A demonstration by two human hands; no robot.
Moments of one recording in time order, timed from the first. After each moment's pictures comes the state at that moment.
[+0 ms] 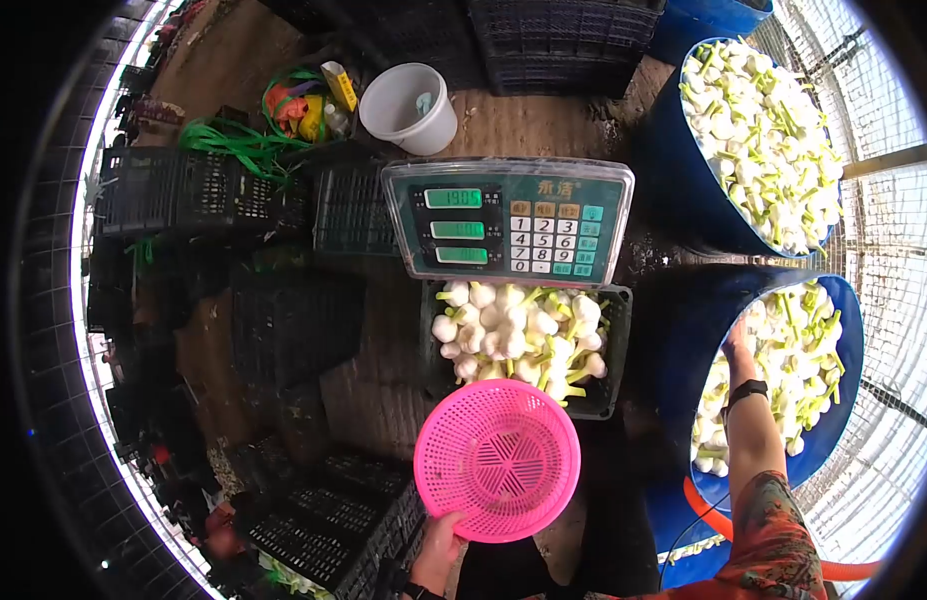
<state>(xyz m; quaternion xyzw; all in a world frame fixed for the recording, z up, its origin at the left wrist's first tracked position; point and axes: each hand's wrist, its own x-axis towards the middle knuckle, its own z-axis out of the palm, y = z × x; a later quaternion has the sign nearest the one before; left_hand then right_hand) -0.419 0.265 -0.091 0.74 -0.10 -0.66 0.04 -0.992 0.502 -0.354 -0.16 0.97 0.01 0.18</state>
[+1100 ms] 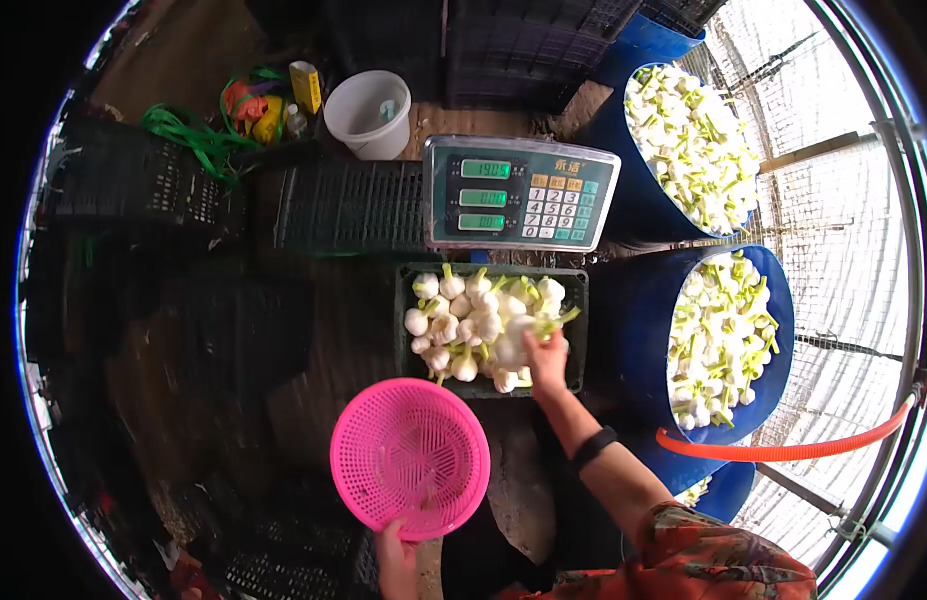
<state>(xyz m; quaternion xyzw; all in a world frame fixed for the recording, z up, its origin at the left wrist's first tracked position) -0.314 0.209 -0.068 0.73 -0.10 -0.66 0.15 -0.673 0.244 -0.229 0.09 0.78 -0.56 0.28</state>
